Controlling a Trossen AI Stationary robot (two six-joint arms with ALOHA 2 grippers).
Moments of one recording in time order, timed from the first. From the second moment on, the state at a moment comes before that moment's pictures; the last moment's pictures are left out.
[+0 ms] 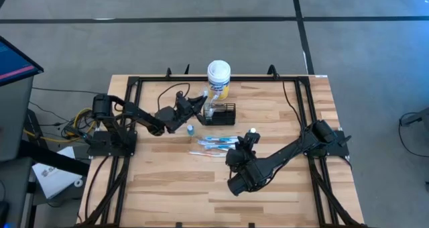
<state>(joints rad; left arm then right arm) 0.13 1.76 0.51 1.43 -0.60 0.04 0.51 2.03 1.71 -1.47 1.02 0.77</state>
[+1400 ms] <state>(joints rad) 0.12 1.84 0.51 1.46 -0.60 -0.03 0.51 2.03 1.71 -1.46 1.02 0.77</state>
